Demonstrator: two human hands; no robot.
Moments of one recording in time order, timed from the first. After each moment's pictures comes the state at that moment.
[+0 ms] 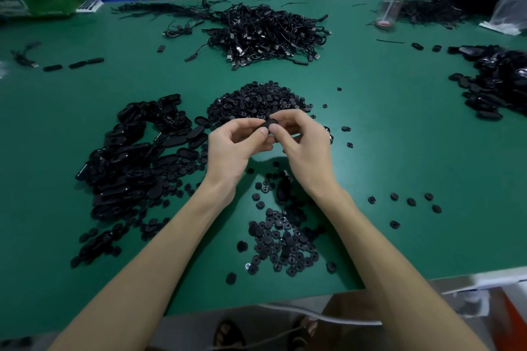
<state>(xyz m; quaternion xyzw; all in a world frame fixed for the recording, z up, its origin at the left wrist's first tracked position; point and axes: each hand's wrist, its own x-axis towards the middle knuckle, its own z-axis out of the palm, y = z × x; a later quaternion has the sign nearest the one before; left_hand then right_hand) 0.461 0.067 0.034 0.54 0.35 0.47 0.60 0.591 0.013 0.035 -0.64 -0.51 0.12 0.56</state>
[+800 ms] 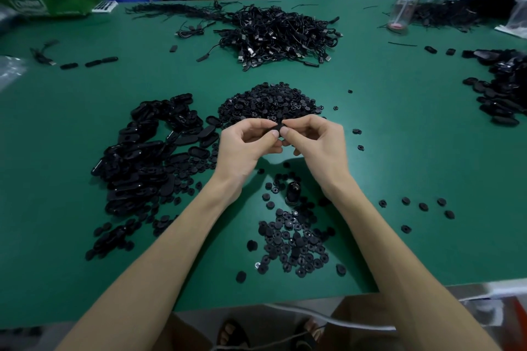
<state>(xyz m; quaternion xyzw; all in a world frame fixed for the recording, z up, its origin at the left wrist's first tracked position) 0.455 0.072 0.034 0.58 0.35 0.44 0.59 0.597 0.012 0.037 -0.58 -0.45 0.26 0.63</state>
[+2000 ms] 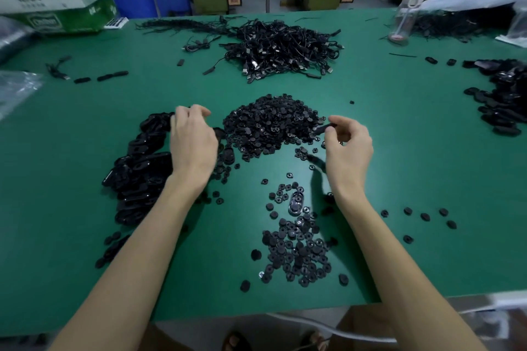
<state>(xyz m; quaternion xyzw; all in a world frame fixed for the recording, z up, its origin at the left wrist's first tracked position) 0.408 0.135 0.049 0.73 0.57 0.36 0.07 0.610 0.010 0.043 -0.71 -0.32 0.09 0.62</state>
